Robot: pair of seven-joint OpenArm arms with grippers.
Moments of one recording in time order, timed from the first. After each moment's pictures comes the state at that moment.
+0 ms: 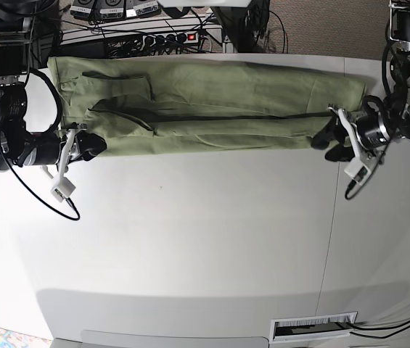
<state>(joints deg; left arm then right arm) 6.1 -30.2 -5.4 92.6 -44.1 -42.2 47.1 7.8 38.2 2.3 81.2 65.6 39.8 -78.8</state>
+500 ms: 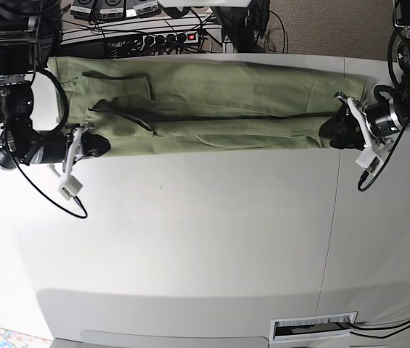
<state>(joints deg) 12.2 -30.2 -11.1 97.6 -54.3 -39.3 57.4 7.5 34.5 2.3 81.2 64.6 39.8 -78.9</state>
